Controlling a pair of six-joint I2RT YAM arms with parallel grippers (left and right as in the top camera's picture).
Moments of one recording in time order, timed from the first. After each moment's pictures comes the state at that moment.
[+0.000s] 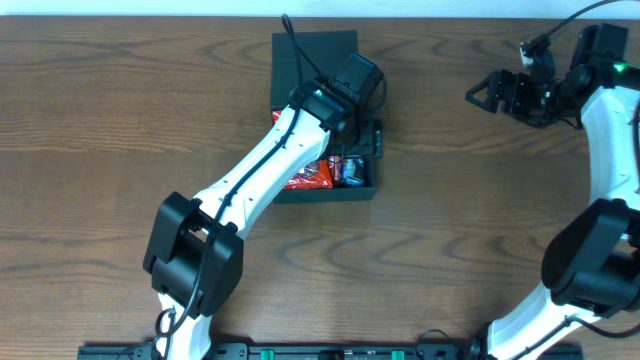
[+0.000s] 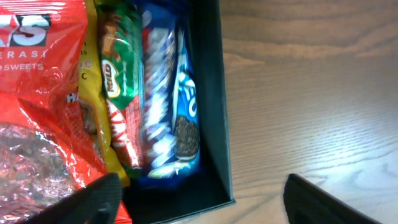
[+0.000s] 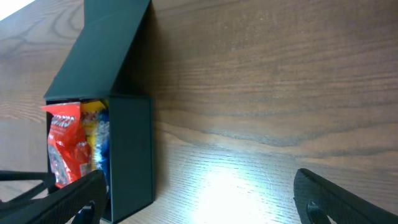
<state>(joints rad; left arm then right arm) -0.64 2.01 1.78 -0.97 0.15 -0.62 -0.28 1.91 1.69 -1.01 -0.61 -0.05</state>
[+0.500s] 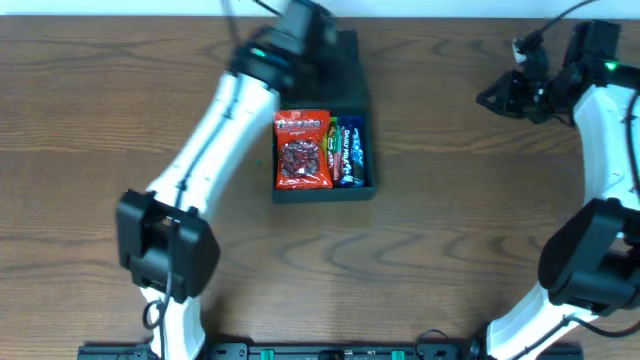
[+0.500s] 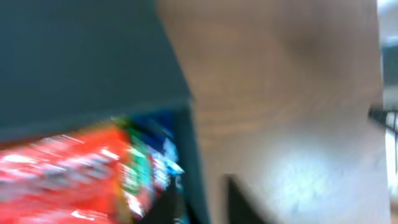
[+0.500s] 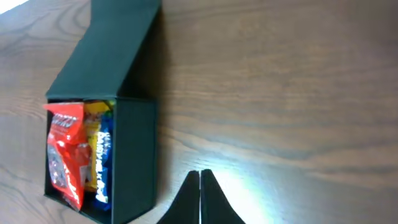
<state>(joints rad) -0.39 2.01 1.93 -0.86 0.35 -0.47 -0.23 1.91 1.69 -0.97 -0.61 -0.06</state>
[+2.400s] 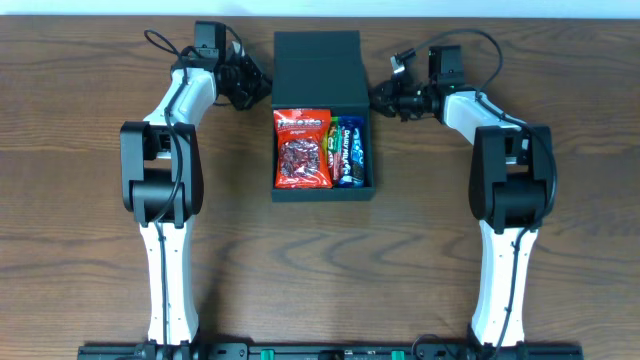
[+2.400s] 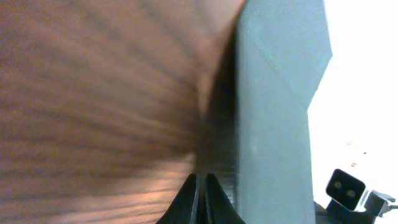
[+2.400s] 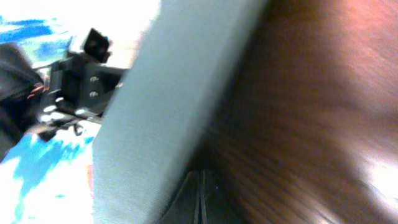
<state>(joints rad) -0.06 2.47 1.93 -0.48 0.66 -0.83 0.08 2.44 1.69 -0.13 -1.02 0.57</state>
